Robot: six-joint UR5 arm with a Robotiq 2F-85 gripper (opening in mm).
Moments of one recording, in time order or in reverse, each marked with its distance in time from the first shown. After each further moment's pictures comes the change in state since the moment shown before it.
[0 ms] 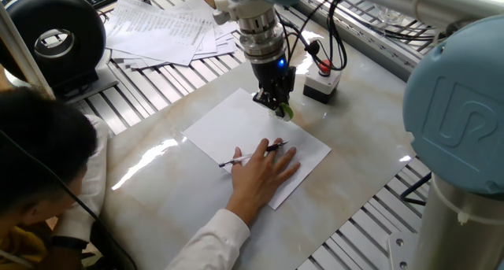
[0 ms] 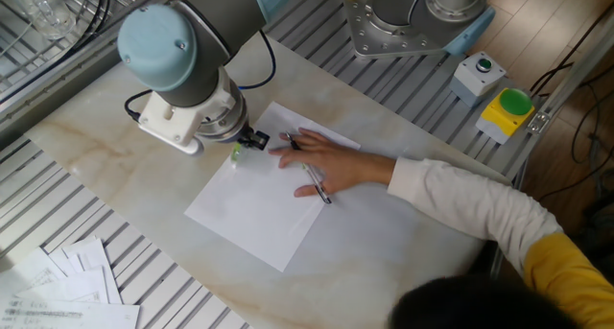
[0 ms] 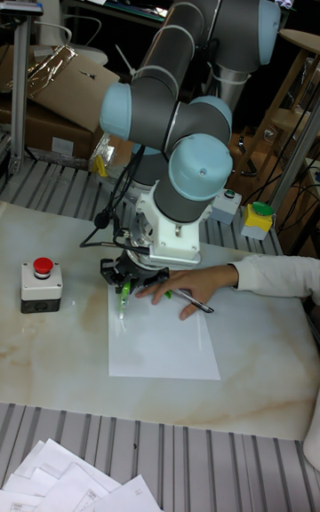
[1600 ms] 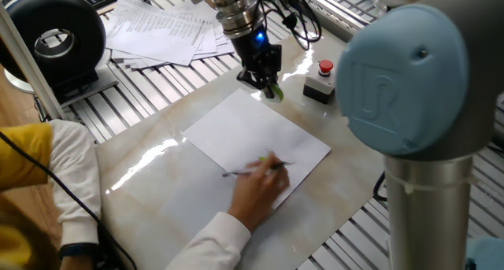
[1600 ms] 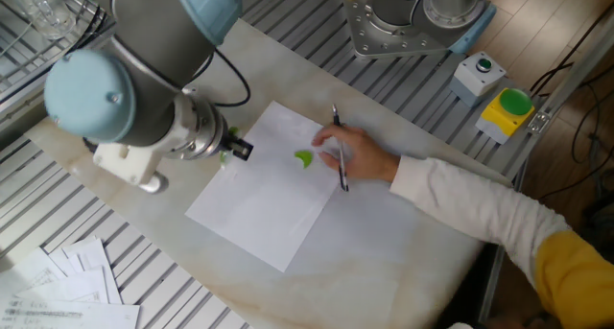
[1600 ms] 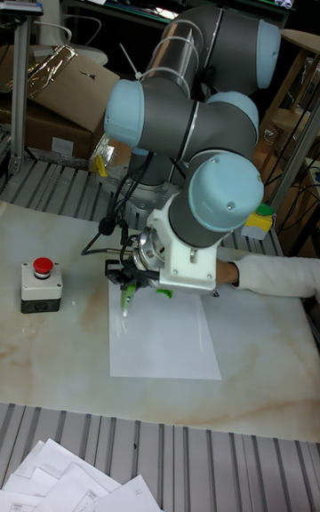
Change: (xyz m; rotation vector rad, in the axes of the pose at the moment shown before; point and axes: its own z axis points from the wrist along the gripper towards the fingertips) arm -0.027 0.003 -0.042 -0.010 0.139 0.022
